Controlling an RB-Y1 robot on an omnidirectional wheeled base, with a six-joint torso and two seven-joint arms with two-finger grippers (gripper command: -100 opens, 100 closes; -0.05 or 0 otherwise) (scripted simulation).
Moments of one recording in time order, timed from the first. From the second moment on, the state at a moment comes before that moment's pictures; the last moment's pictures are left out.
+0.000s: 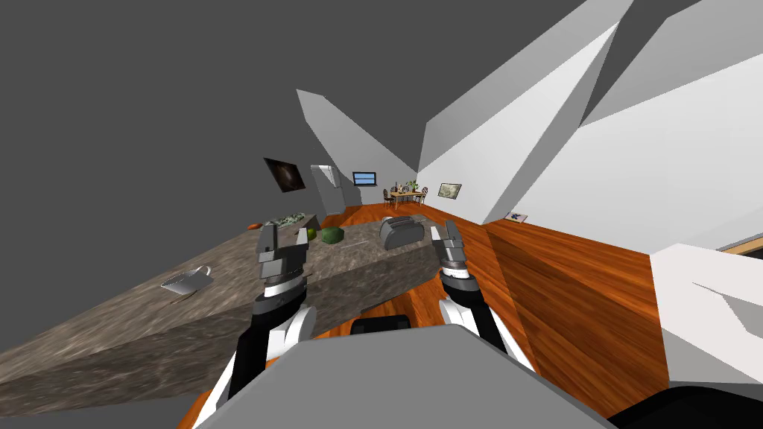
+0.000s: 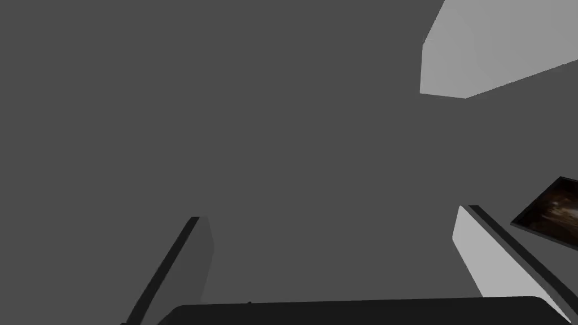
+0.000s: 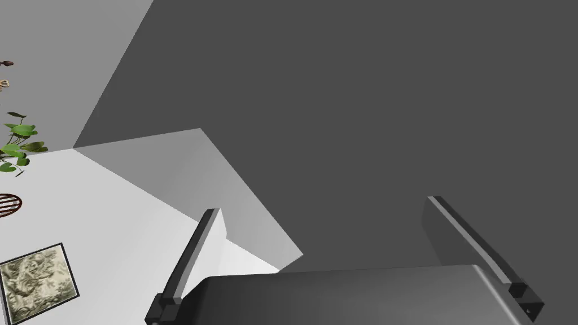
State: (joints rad) left arm 0.52 0.00 0.01 -2.36 0.04 -0.61 -0.11; right arm 0.55 -0.05 0.05 -2.37 0.10 -0.50 0.01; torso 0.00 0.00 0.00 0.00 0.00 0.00
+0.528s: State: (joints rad) left arm 0.49 0.13 0.05 -2.30 0.05 -0.50 -0.10; right arm 0.55 -0.05 0.05 -2.37 0.10 -0.50 0.01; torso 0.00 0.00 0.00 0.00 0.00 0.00
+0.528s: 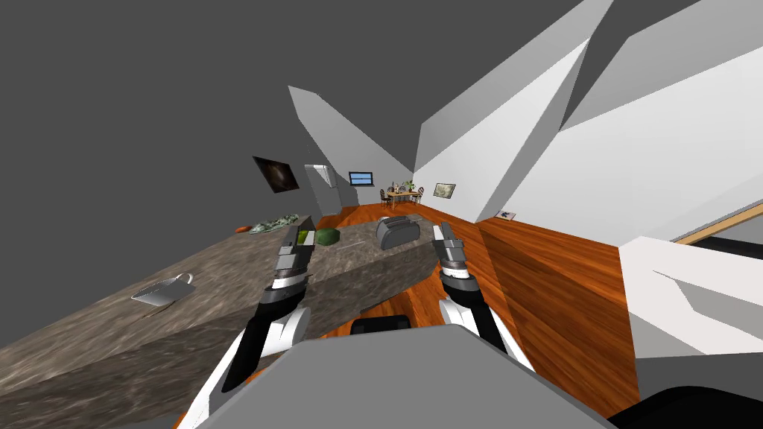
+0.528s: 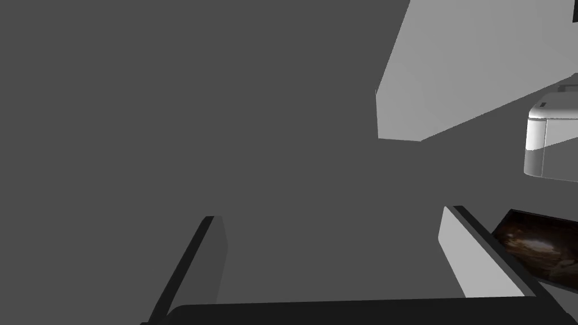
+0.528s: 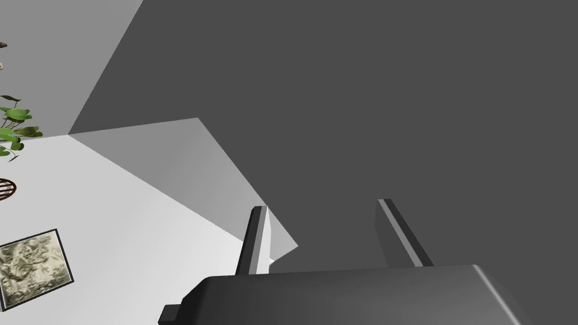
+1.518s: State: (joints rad) left arm 0.41 0.28 0.14 -2.15 0.05 -0.22 -0.07; right arm 0.55 -0.05 0.05 -2.37 0.10 -0.50 0.01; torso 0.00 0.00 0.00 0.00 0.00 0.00
